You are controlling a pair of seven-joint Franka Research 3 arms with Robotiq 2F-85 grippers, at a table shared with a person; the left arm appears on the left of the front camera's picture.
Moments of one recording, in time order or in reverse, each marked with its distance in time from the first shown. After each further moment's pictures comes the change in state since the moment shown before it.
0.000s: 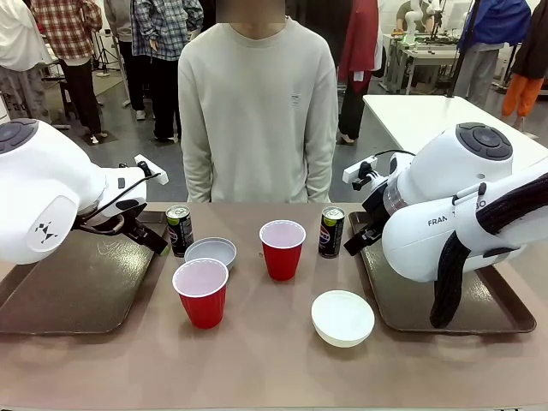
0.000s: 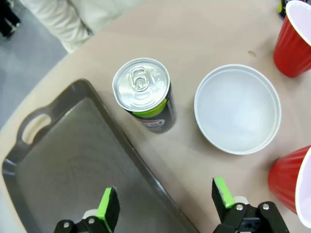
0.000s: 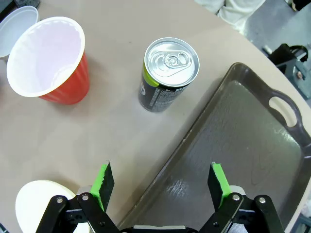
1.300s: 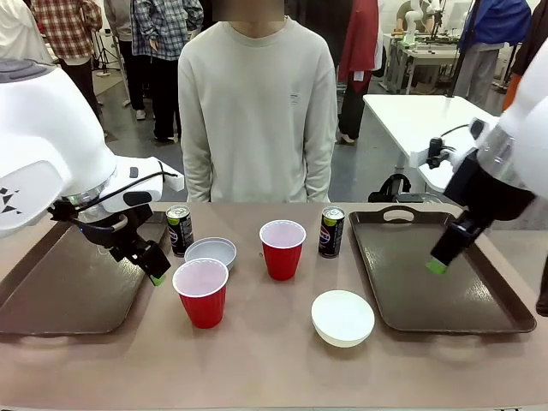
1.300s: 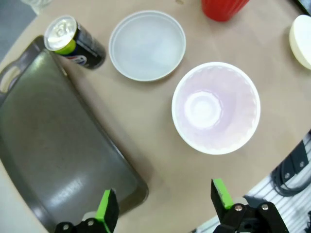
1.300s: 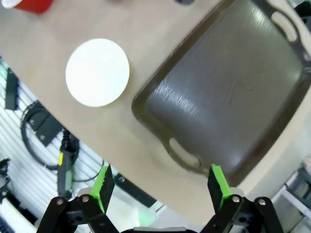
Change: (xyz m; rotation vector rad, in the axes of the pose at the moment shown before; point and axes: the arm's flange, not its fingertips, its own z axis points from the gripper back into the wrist) left arm -0.005 -0.095 0.097 -0.040 0.272 0.020; right arm -0.047 -0.009 0.165 0.112 0.324 0.037
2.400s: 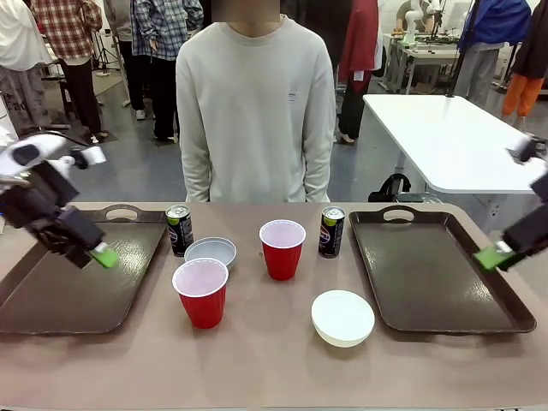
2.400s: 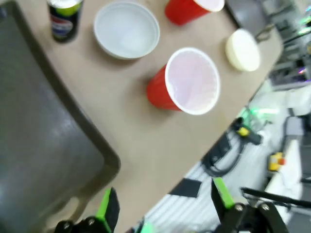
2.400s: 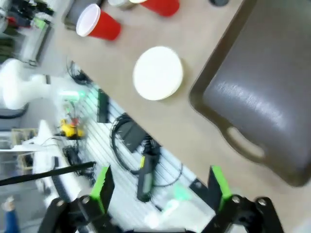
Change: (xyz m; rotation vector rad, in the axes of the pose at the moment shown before) left arm -0.053 0.129 0.010 -0.565 -0.016 0.168; right arm -0.099 -0.090 0.001 0.595 -0.177 -0.271
